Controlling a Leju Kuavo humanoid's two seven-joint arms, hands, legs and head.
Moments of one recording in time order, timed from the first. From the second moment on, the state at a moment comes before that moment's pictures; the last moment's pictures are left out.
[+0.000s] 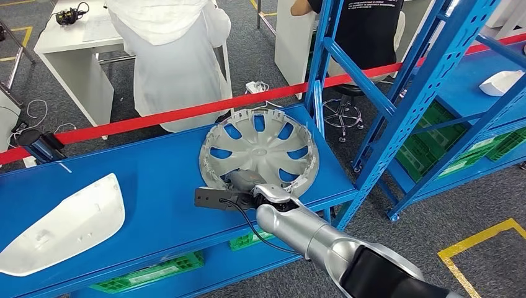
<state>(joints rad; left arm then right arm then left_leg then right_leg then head) -0.05 -0.09 0.74 -0.18 -0.65 0.19 -0.08 -0.63 0.12 0.78 -0.55 0.70 -0.05 0.08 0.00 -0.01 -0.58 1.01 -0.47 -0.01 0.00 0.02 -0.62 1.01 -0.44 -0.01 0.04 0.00</state>
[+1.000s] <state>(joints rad) -0.05 -0.09 0.74 -0.18 -0.67 0.19 -0.08 -0.60 0.09 0.73 -0.63 0.64 -0.04 0.04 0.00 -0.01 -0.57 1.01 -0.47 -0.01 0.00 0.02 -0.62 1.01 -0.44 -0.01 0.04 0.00</state>
